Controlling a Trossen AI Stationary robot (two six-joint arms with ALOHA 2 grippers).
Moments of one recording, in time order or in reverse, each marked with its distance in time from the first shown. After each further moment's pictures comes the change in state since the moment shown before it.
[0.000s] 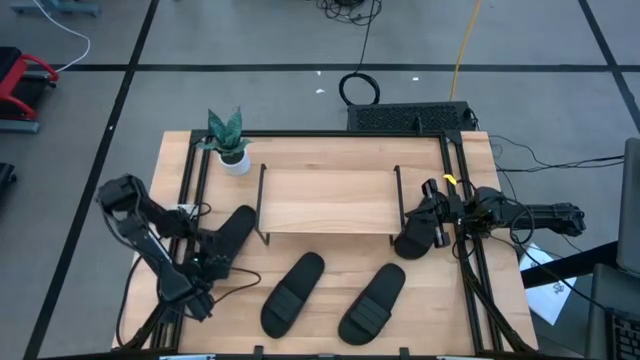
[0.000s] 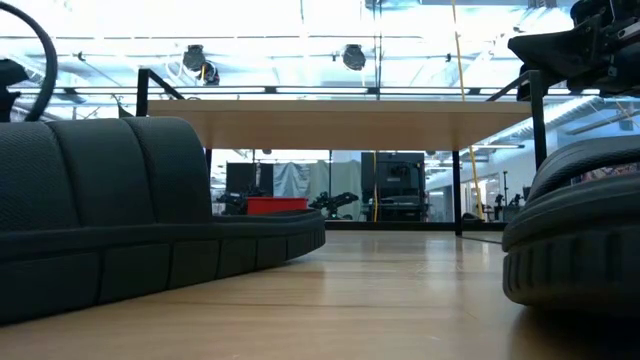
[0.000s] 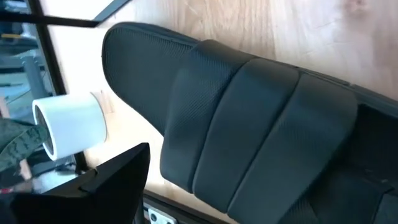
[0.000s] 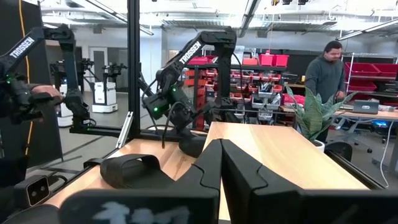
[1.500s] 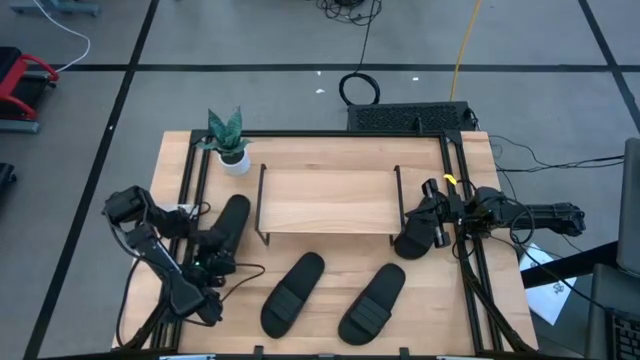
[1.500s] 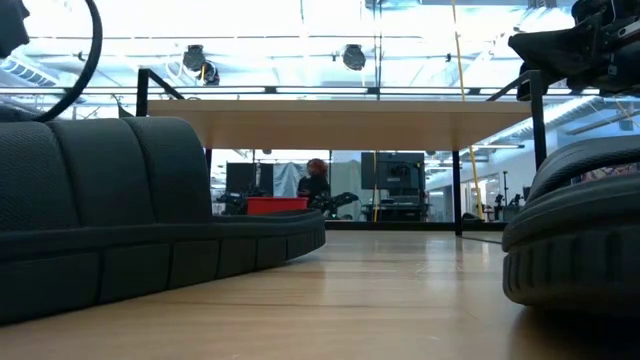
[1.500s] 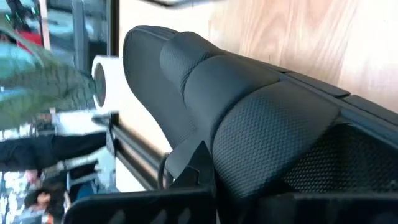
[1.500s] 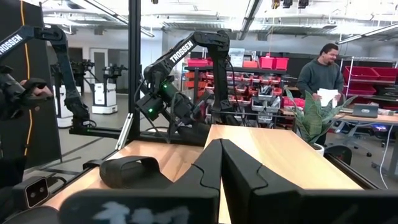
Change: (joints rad) left arm 0.064 0.114 0.204 -0.286 -0.059 -0.302; right arm 0.000 0.002 0.000 0.012 -0.003 -0.008
